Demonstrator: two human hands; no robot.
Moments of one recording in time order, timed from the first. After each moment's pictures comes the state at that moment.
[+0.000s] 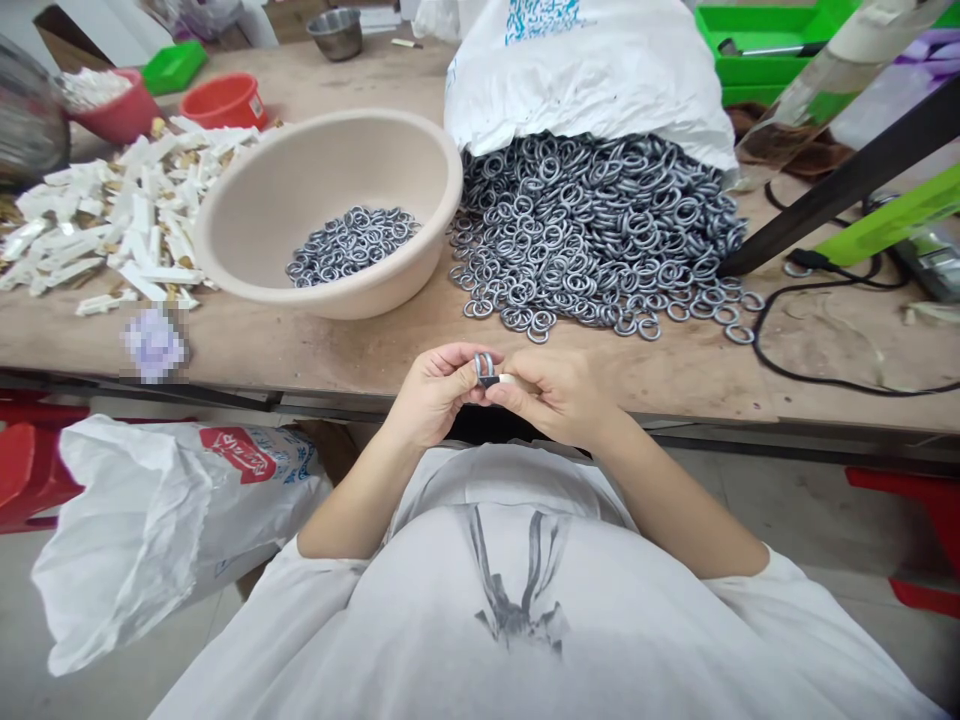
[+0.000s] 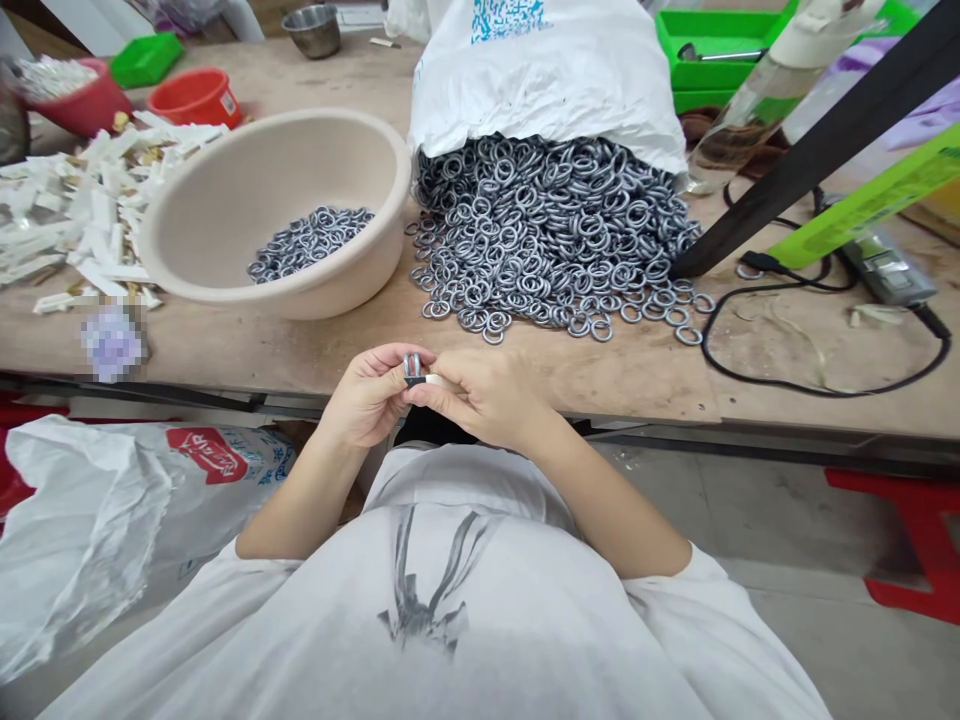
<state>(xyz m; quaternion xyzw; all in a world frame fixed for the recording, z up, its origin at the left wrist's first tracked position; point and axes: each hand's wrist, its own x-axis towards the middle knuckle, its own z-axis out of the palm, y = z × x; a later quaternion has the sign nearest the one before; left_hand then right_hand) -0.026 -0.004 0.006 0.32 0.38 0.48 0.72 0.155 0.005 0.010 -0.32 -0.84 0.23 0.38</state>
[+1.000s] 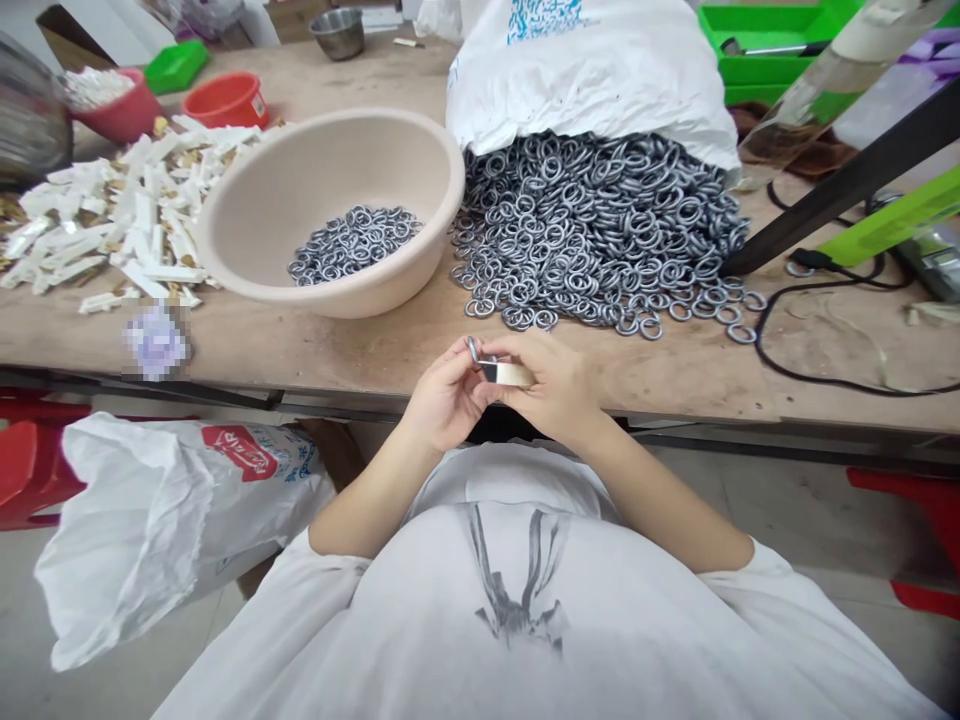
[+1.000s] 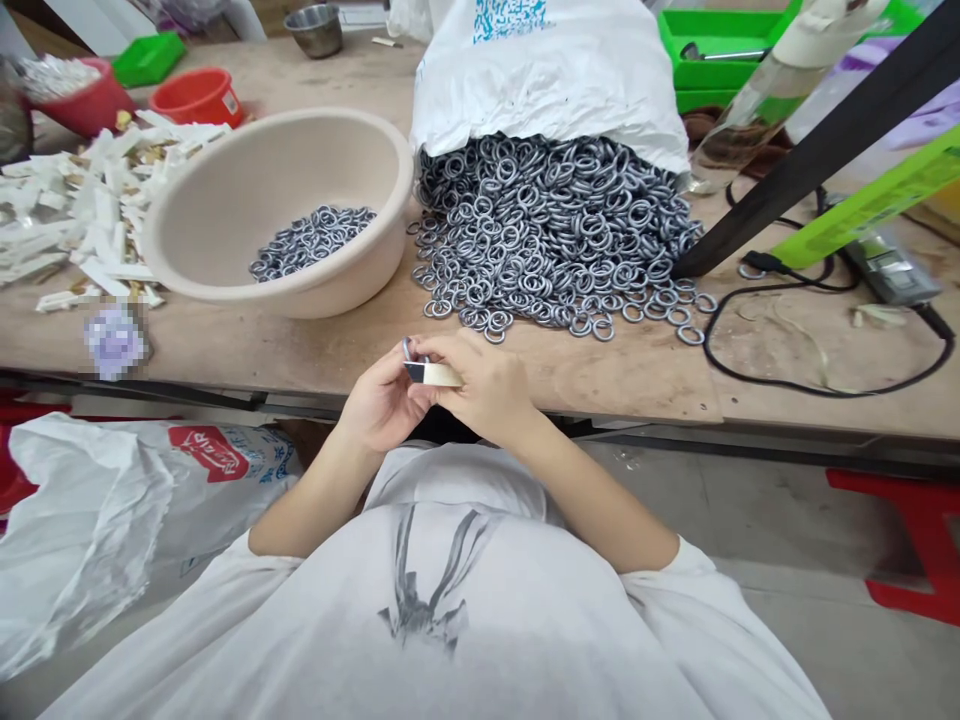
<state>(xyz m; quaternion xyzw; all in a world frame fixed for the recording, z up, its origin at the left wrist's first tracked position) -0.011 -0.001 -0.001 0.16 0.33 0.51 0.78 0.141 0.009 -0.018 -0.36 -0.77 0.24 0.46</state>
